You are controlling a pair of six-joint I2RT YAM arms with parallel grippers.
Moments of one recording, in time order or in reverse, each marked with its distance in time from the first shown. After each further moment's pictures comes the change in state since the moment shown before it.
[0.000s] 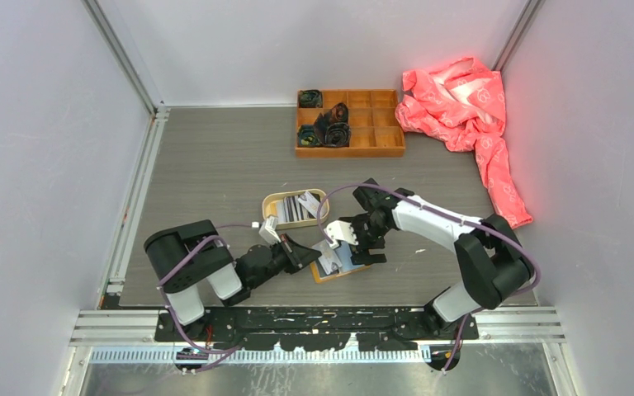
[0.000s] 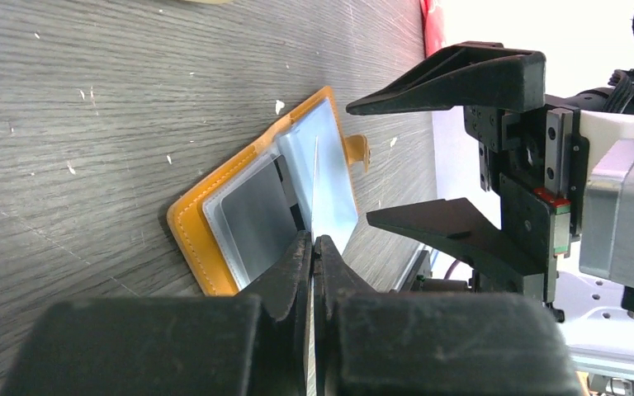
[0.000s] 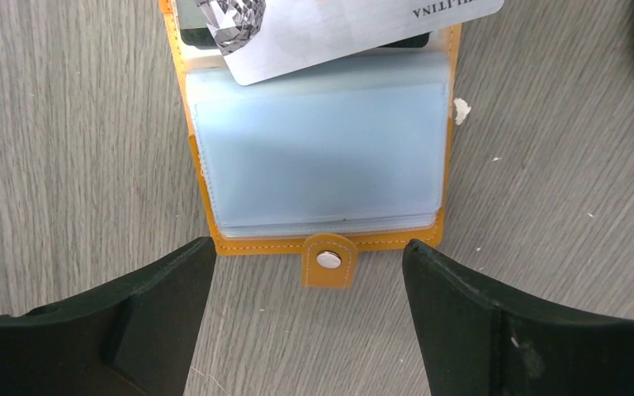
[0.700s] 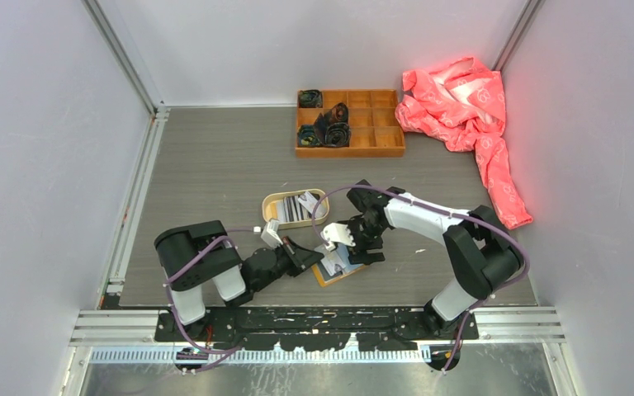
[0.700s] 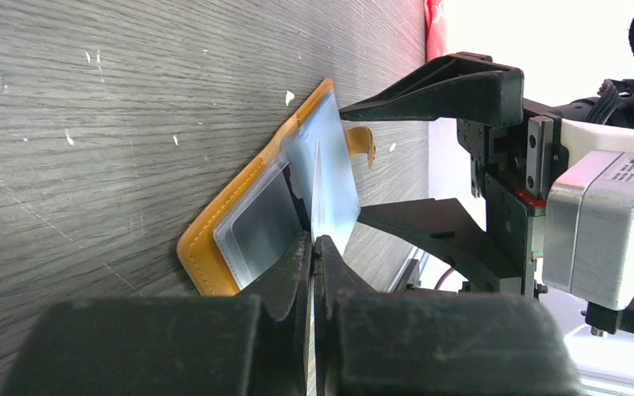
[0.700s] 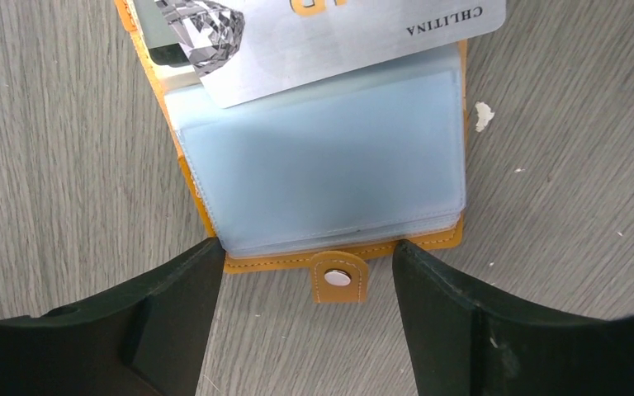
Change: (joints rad) left arm -0.043 0.064 0.016 0.019 -0.060 -0.098; right arm 0.026 0.080 0.030 -0.018 0.054 -0.001
